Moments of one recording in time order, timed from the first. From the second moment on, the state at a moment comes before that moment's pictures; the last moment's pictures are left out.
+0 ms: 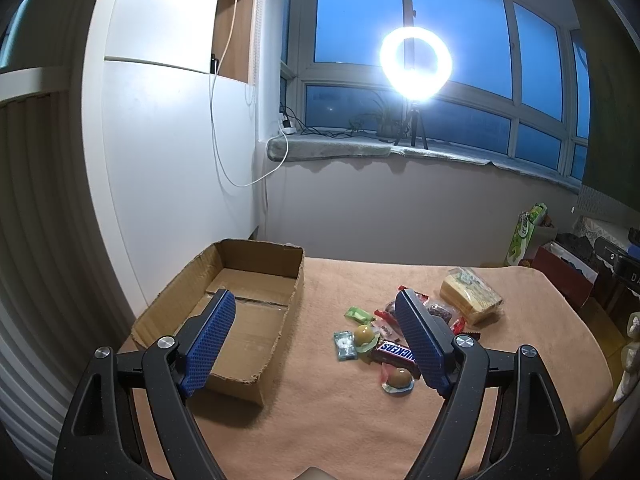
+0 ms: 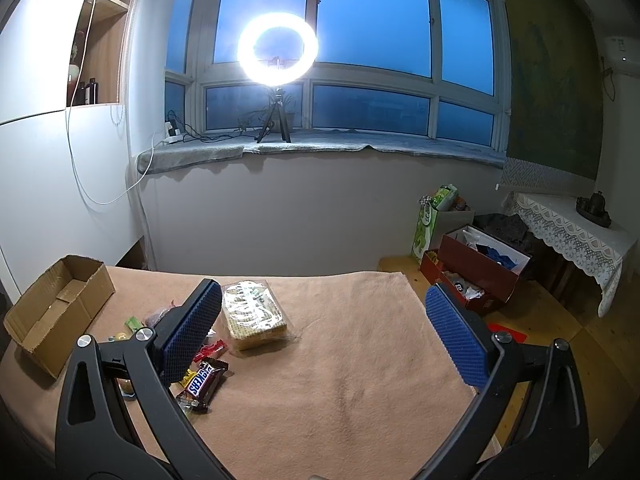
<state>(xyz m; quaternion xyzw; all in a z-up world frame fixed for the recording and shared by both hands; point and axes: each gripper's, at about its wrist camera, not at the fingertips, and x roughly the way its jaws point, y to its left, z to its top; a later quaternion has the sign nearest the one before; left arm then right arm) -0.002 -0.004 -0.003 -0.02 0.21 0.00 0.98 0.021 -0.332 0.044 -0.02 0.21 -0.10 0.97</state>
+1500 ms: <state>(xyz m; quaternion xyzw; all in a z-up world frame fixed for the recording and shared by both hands) -0.002 -0.009 -0.007 -0.02 0.22 0.00 0.98 0.022 -0.333 0.032 -0.01 0.22 -0.10 0.97</state>
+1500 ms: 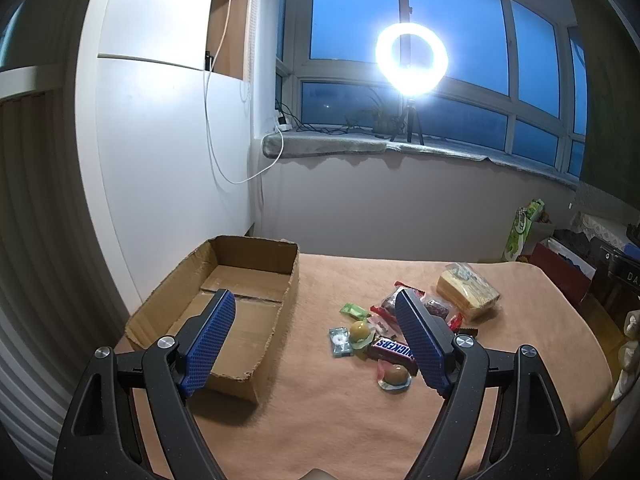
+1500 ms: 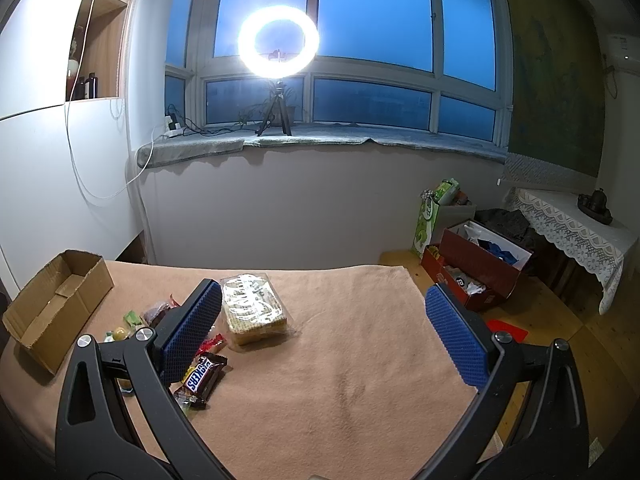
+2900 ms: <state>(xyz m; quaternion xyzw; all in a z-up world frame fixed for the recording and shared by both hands) 0.045 -0.064 -0.101 -0.03 0.36 -0.14 0.92 0.114 -0.304 -0.093 0.06 0.45 0.11 0.88</state>
